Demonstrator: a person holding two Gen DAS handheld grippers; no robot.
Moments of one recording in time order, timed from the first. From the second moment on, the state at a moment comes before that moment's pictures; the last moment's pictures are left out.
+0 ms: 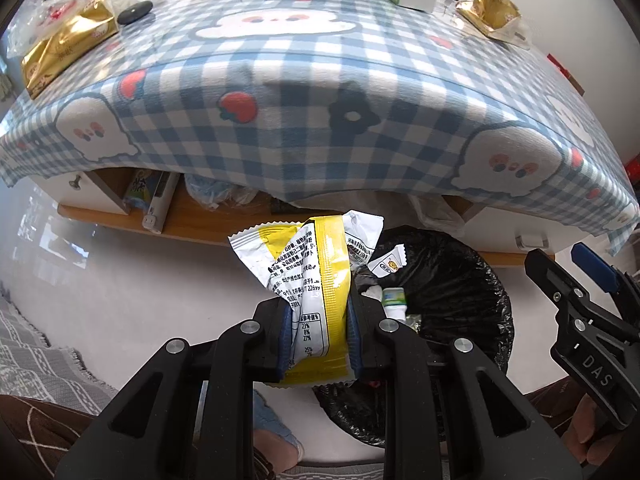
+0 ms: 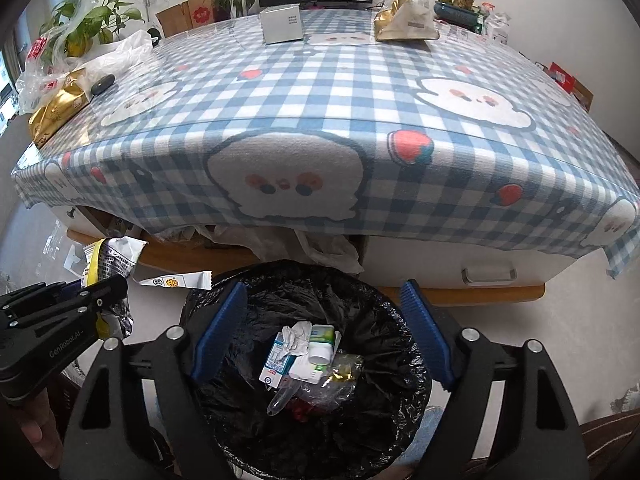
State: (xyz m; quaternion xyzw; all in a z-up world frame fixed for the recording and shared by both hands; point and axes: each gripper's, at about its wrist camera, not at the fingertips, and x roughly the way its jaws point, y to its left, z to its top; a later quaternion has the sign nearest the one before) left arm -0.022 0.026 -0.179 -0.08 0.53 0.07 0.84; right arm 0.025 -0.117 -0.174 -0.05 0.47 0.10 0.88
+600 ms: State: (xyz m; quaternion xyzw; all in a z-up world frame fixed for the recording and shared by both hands) left arm -0.008 -0.043 -0.181 -0.06 0.52 0.03 0.85; right arm 0.033 -0.198 -0.175 0.01 0.49 0.05 0.87
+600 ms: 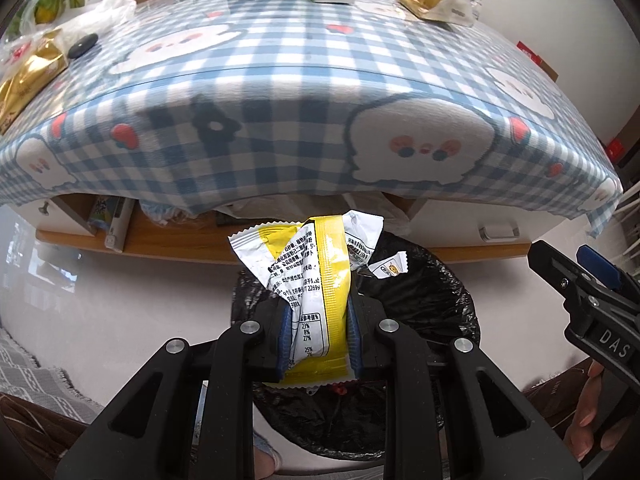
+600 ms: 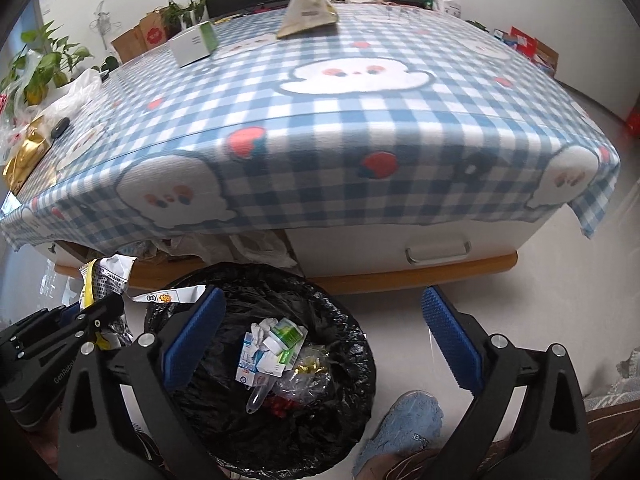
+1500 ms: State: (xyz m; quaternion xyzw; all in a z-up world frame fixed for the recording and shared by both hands) left arm -0.002 -0.084 -0.201 -0.04 0.53 0.00 0.85; right arm 0.032 -0.217 -0.192 -0.02 0.50 0.02 0.87
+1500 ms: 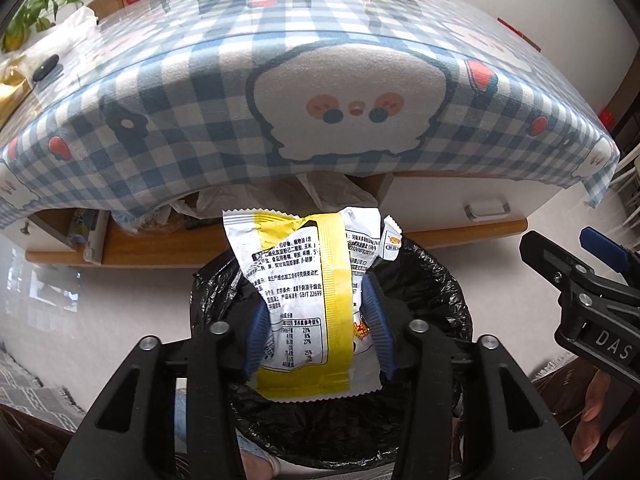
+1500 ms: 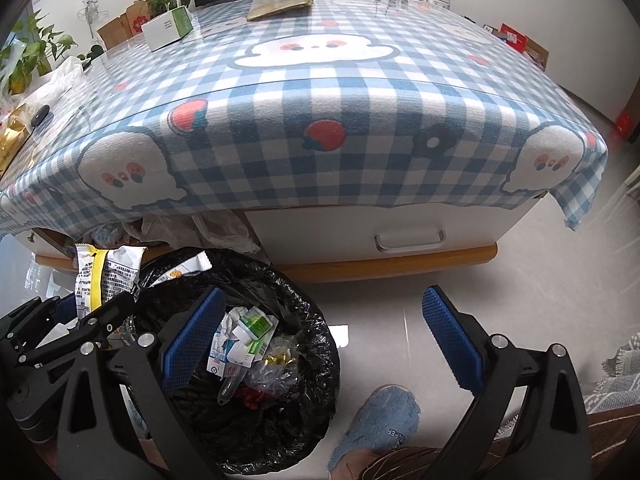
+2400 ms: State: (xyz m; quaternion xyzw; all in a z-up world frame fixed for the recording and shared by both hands) left arm -0.023 -0.046 -0.105 -0.04 0.43 0.02 0.90; right arm 0.018 -0.197 -0.114 -0.03 0.41 0.05 0.91
